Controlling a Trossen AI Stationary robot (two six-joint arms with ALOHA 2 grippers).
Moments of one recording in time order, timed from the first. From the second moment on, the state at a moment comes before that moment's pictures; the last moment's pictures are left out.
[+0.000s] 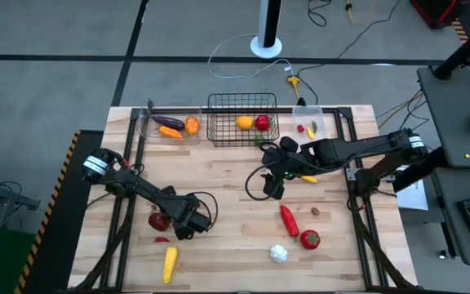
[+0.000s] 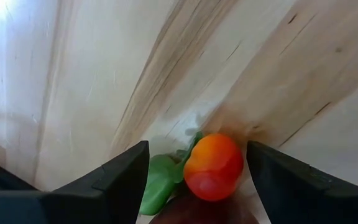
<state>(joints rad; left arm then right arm) -0.44 1.79 1.04 -1.09 -0.03 -0.97 0.13 1.51 1.45 -0.90 0.32 0.39</state>
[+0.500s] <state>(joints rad) -0.44 1.79 1.04 -1.08 -0.03 -0.96 0.13 1.51 1.45 -0.90 0.32 0.39</state>
